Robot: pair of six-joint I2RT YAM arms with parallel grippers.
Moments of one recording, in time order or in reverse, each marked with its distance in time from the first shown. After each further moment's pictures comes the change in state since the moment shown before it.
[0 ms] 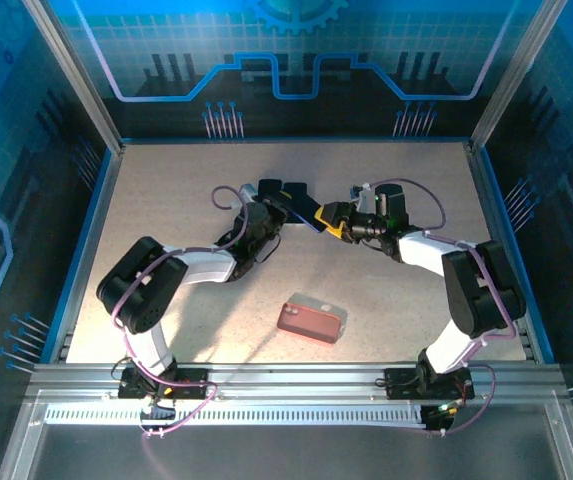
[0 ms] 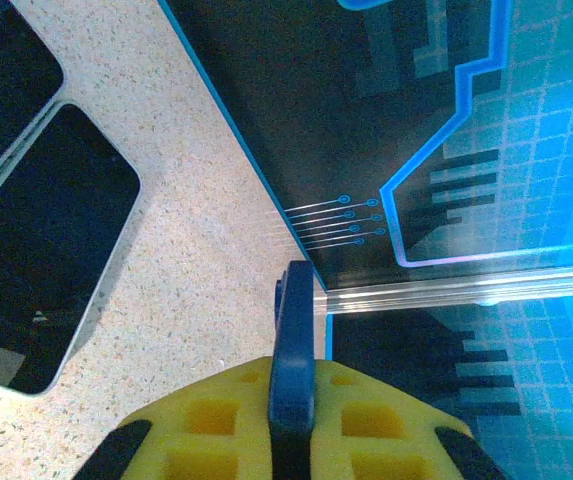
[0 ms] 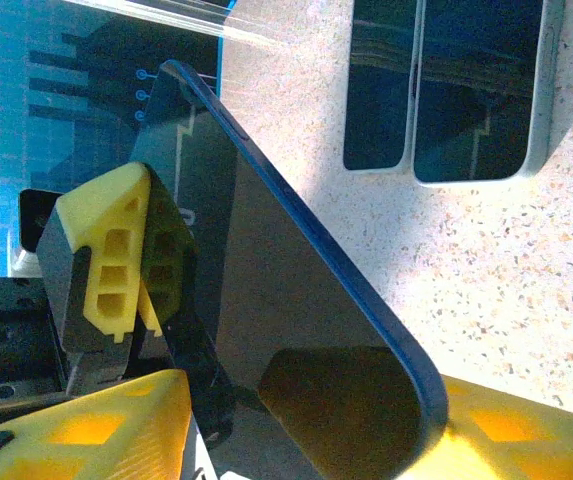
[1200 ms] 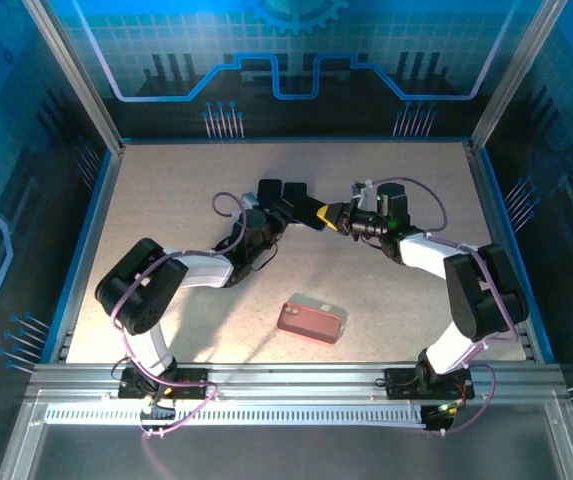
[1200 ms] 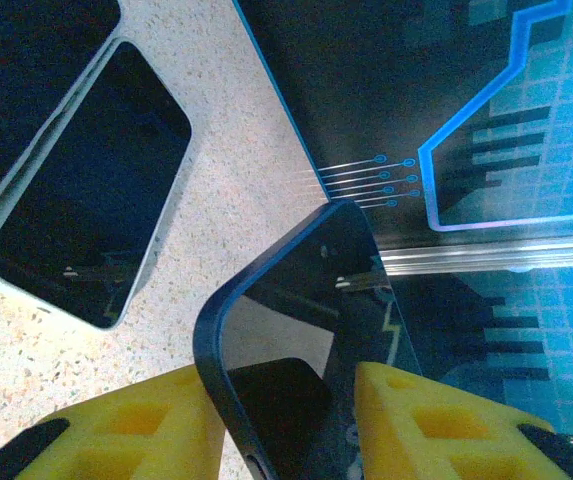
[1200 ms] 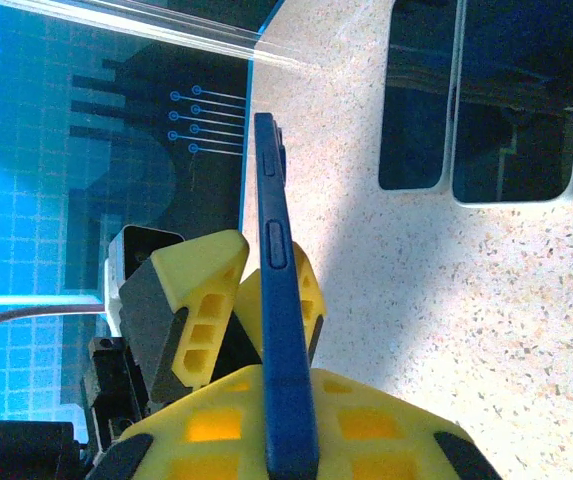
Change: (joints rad) left arm 0.009 -0.024 -0.074 -0.022 0.080 -0.006; right arm 0.003 -0.039 -0.014 0.055 0.014 0.057
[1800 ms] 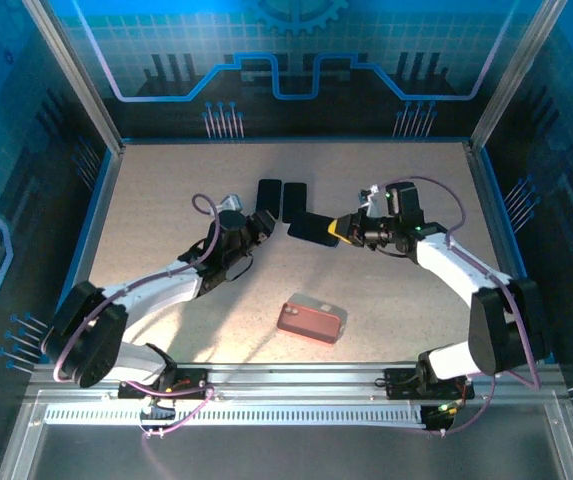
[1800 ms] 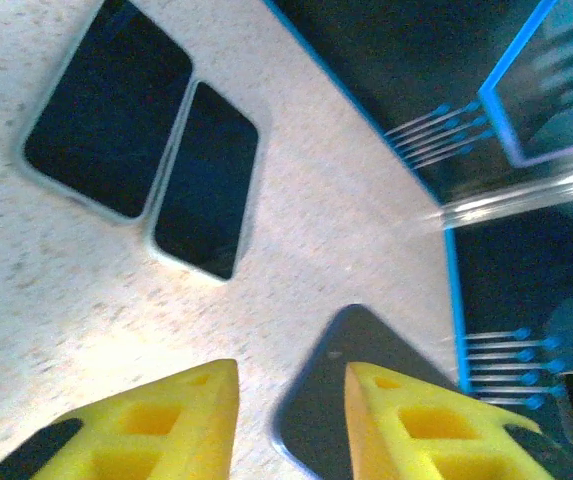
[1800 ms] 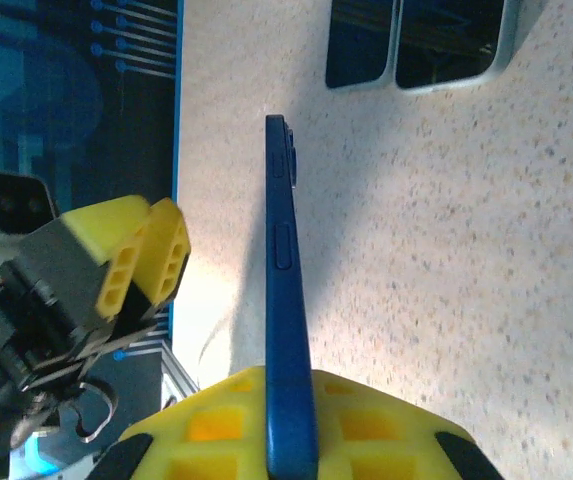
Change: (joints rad) left arm 0.024 -0.382 -0.069 -0.507 0.032 0.296; right arm -0.023 -0.234 0.065 -0.611 -0.013 -0.299
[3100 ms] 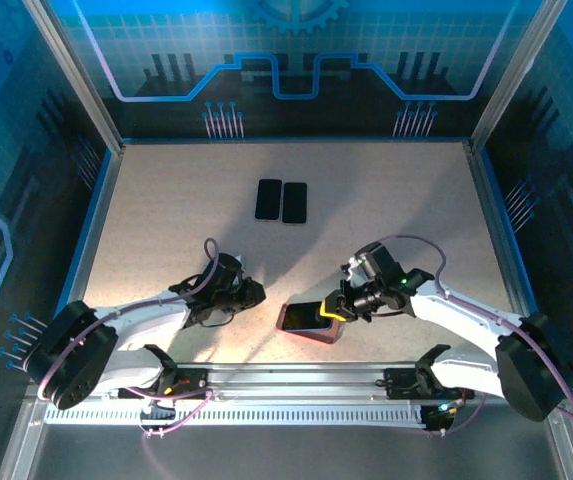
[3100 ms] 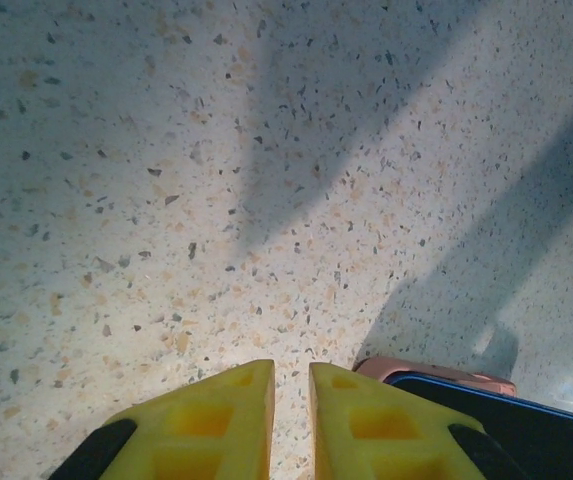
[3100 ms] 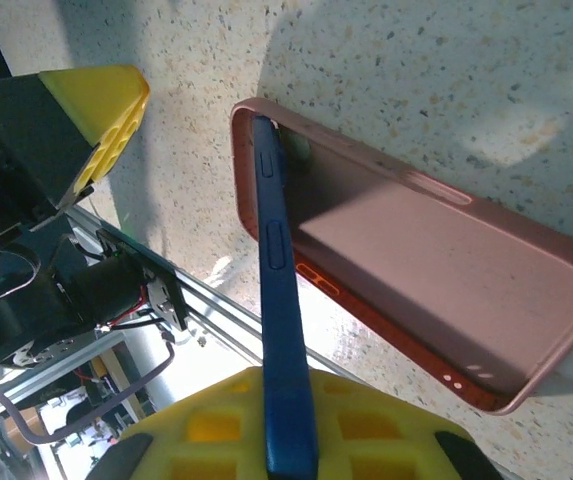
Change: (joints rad) left arm -0.056 -0.121 -0.298 -0.216 0.317 0.084; right arm 0.348 -0.208 -0.311 -0.188 0.105 0.227
